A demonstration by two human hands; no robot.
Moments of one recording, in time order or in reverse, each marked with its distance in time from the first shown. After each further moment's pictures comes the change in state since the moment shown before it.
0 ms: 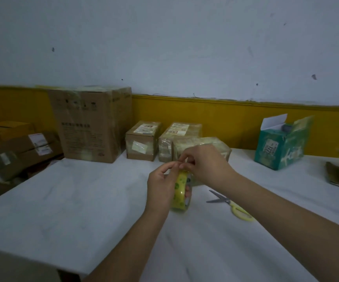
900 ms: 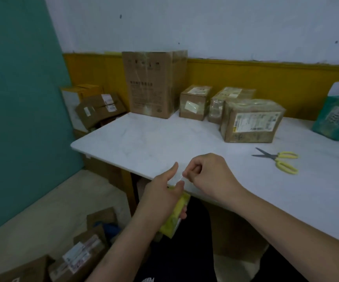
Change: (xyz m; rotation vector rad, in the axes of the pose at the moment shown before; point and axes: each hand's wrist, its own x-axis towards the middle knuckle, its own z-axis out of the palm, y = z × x) left_hand -0.176 0.016 -0.116 0.465 0.000 -0.231; right_hand -0.124 -0.127 0.061 0.449 -0.201 0.122
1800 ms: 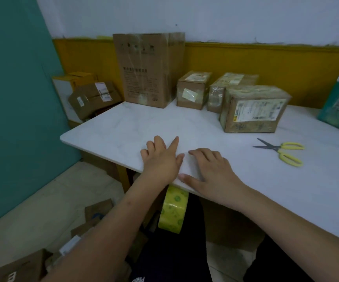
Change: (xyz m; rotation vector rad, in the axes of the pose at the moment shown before) left_hand 0.120 -0.030 0.020 1.055 0.138 0.111; right_hand 0.011 0.057 0.016 -0.418 -0.109 -0.151
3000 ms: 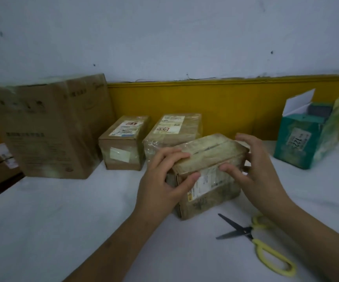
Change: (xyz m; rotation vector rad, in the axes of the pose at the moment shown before) left_hand 0.183 0.144 0.010 -0.993 0.313 0.695; right_hand 0.086 0.236 -0.096 0.417 0.716 0.239
